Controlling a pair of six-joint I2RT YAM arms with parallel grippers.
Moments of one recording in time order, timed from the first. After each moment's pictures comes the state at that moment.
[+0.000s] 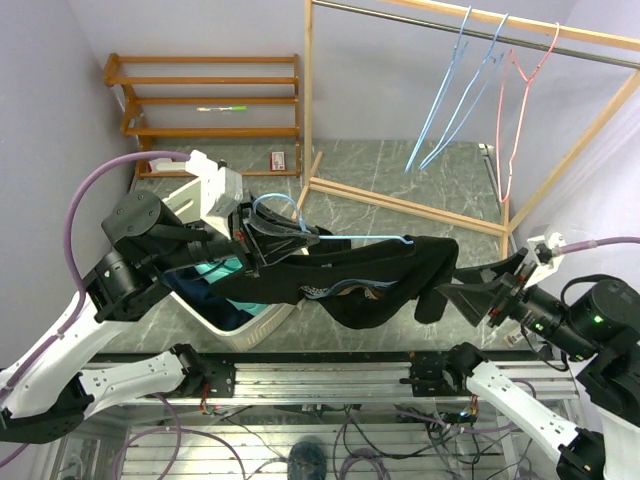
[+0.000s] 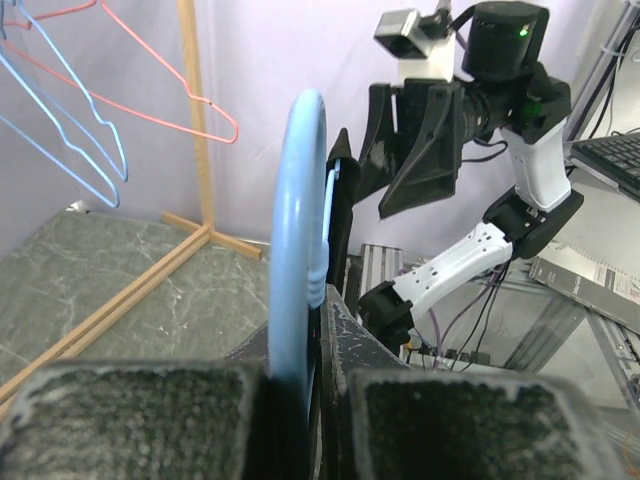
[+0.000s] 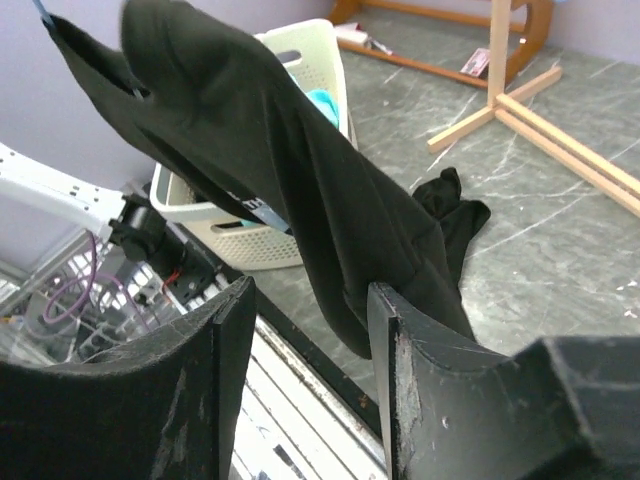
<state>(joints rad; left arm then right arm) -0.91 0.91 1.38 -0.27 0.48 -0.18 0.61 0.46 1.33 -0.95 -0.20 0.26</state>
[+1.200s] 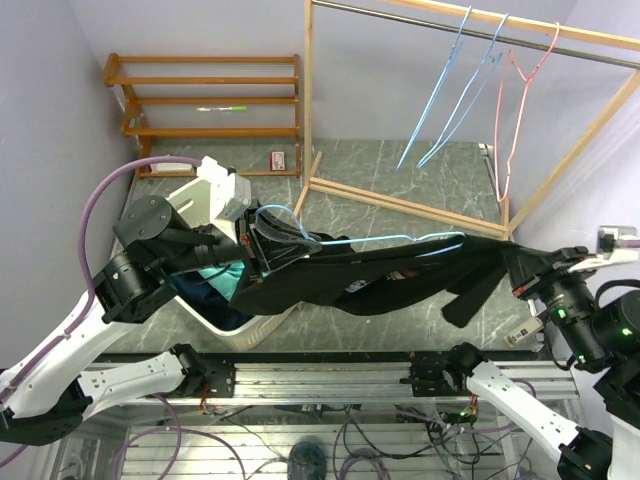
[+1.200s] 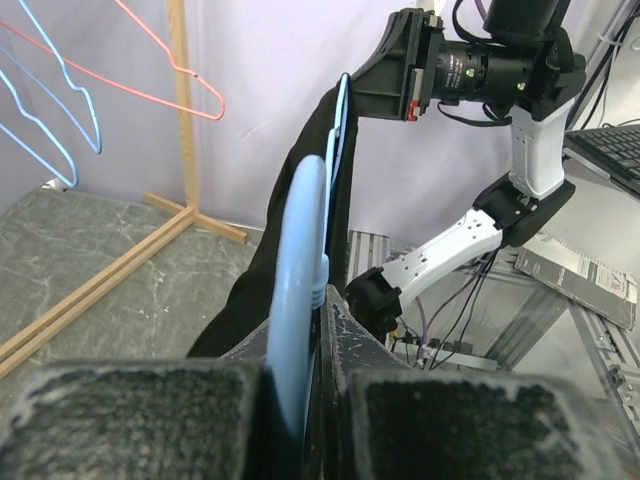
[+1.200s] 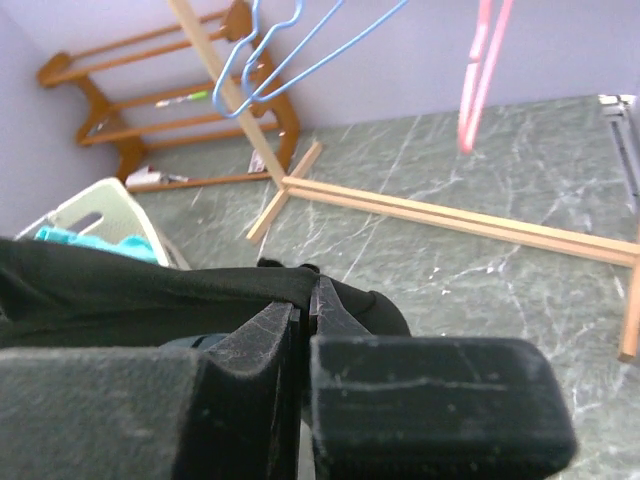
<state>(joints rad) -0.91 0.89 1.32 -0.25 0.50 -0.22 0.62 0.49 1.40 -0.96 0.36 0.30</state>
